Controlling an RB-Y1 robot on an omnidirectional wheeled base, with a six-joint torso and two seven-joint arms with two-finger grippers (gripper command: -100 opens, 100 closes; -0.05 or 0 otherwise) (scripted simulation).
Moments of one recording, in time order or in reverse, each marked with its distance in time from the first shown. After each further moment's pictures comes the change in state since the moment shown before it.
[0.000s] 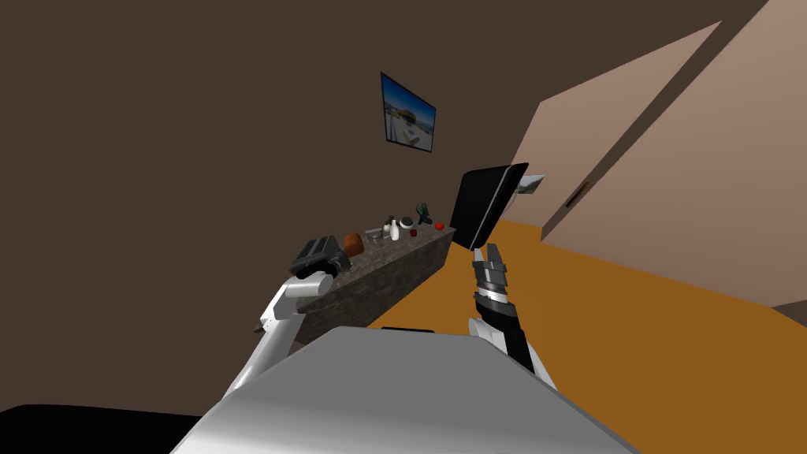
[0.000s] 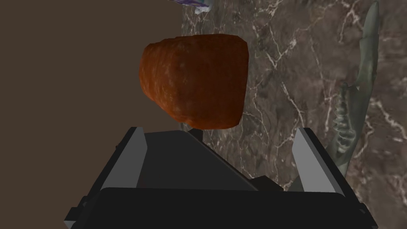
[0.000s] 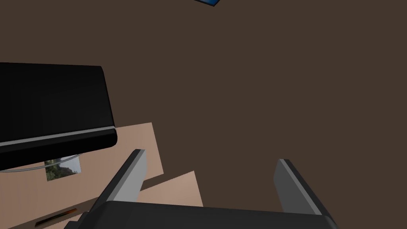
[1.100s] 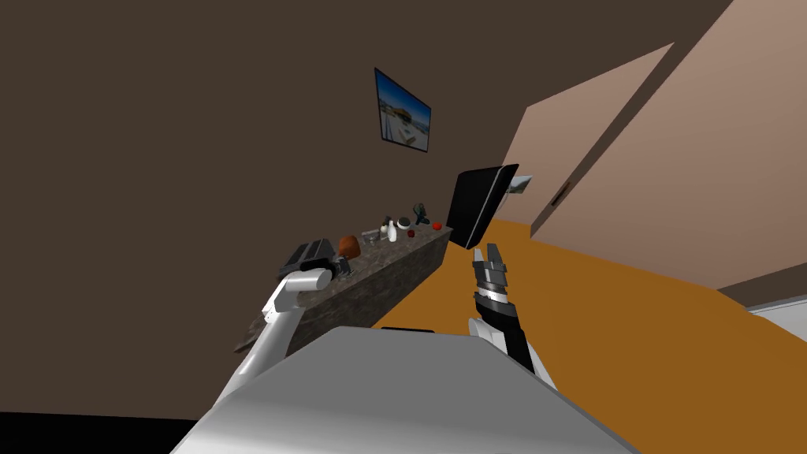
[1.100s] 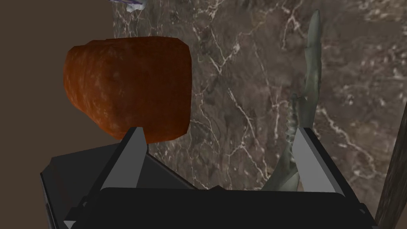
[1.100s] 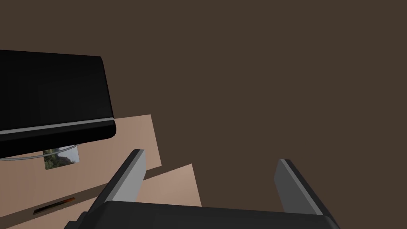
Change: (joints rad) left arm -0.051 0.040 0.019 0.042 0.074 0.259 0.077; right arm 0.000 0.000 0.000 0.000 0.000 0.000 0.000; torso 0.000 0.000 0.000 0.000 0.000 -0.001
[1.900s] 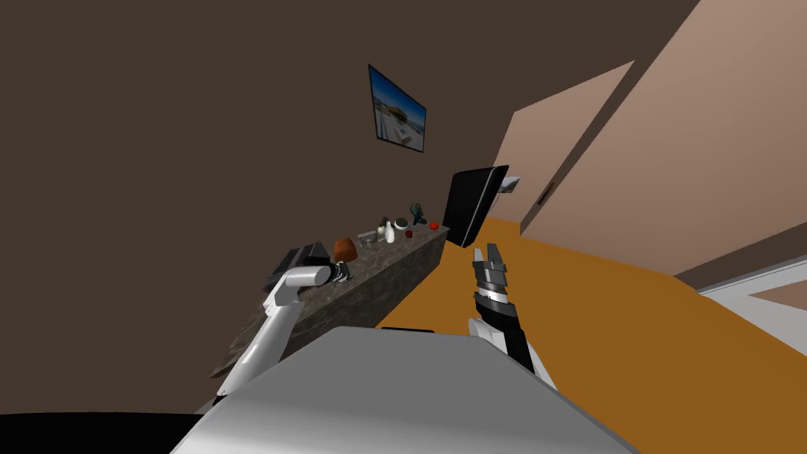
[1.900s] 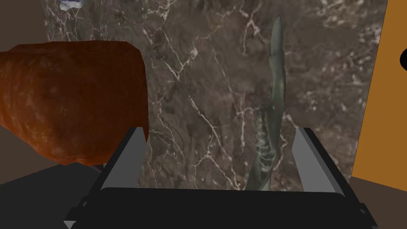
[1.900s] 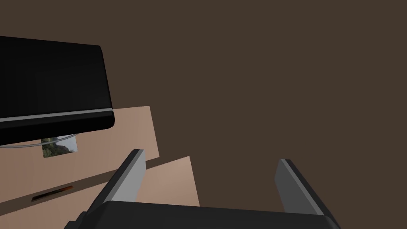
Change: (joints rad) left arm -0.042 0.039 0.013 0.043 0.071 0.212 0.071; right arm 0.000 0.000 0.000 0.000 0.000 0.000 0.000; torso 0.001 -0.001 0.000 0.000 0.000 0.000
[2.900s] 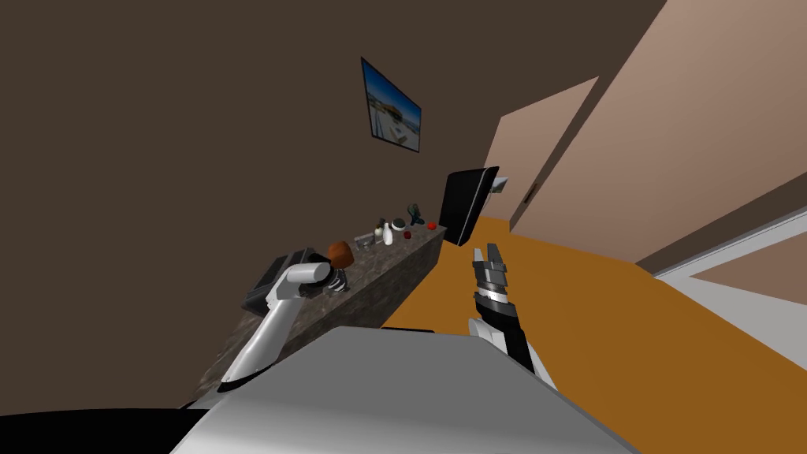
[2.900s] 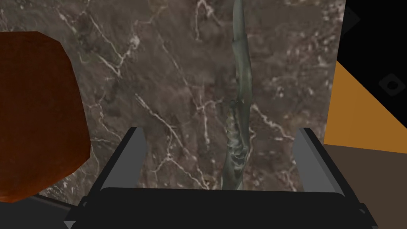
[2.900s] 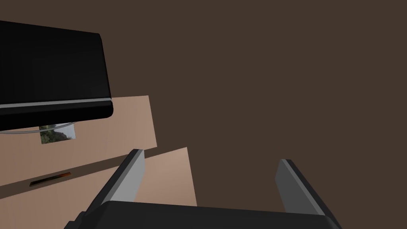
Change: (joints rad) left arm -0.042 0.040 0.002 0.060 0.075 0.278 0.087; right arm 0.000 0.000 0.000 0.000 0.000 0.000 0.000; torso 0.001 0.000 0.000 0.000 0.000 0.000
